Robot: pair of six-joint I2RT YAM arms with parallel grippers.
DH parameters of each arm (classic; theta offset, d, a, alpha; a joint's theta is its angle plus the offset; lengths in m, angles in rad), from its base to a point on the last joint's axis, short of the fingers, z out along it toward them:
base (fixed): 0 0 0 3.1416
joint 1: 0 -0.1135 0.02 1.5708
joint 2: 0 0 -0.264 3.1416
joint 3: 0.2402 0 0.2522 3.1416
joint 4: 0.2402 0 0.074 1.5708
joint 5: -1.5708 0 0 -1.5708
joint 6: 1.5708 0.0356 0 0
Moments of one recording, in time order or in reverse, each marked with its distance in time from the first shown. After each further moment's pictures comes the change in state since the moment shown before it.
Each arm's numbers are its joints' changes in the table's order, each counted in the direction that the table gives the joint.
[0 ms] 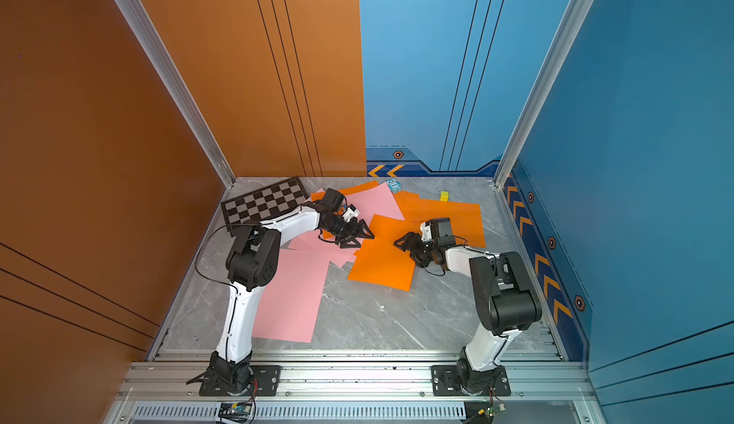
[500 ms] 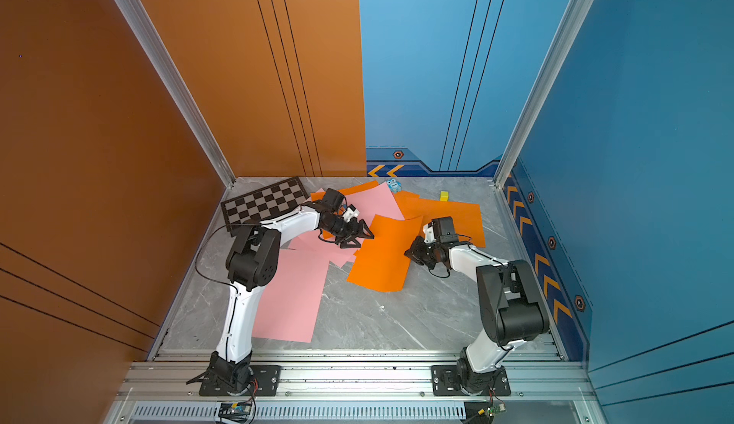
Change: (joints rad) left arm 0.000 0.000 0.000 0.000 0.000 -0.003; right arm 0.008 -0.050 0.042 0.238 -0.074 -0.137
